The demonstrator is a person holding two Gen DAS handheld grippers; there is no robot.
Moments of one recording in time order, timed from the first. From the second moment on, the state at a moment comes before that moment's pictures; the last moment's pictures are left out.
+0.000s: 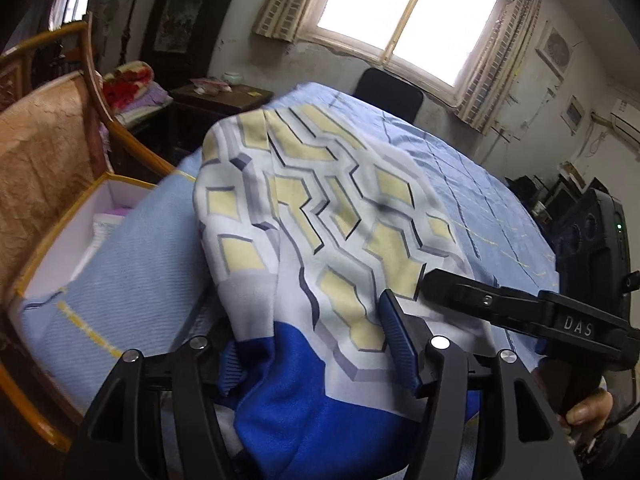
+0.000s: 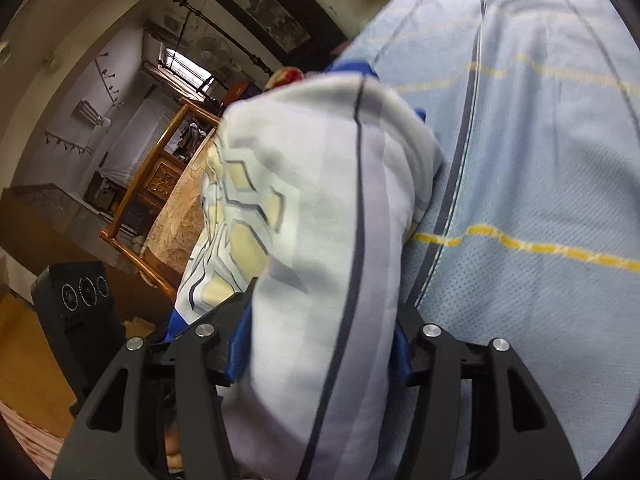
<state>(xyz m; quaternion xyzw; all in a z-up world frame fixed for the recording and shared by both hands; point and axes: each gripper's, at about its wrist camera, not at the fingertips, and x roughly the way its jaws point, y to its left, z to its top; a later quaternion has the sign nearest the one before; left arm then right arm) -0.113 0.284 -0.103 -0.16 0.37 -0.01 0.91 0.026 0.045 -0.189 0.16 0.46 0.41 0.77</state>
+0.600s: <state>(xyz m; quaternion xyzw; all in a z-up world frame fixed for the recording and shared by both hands) -0.216 0.184 0.008 0.03 0.22 0.10 0.97 -0.092 -0.036 -0.077 0.09 0.26 0.39 0.88</state>
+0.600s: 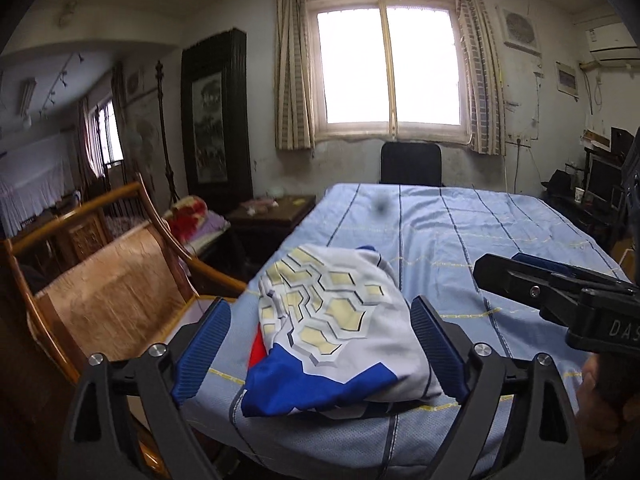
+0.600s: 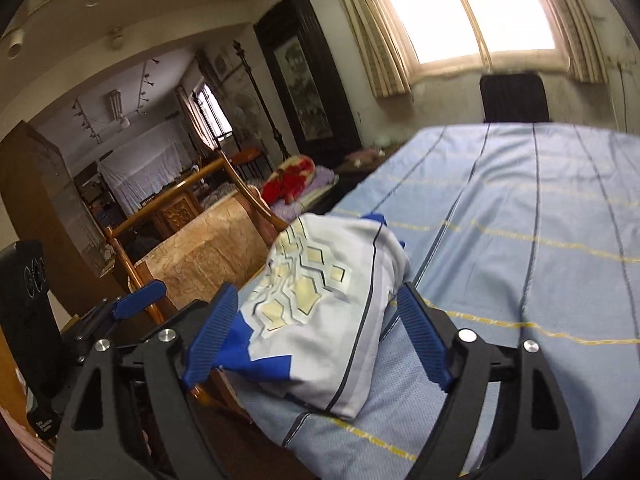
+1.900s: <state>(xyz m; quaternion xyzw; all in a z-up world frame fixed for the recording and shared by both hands) -0.210 0.233 -0.042 -0.02 0.29 0.22 0.93 -0.088 0.012 -0.134 0.03 0.31 0.39 0.86</state>
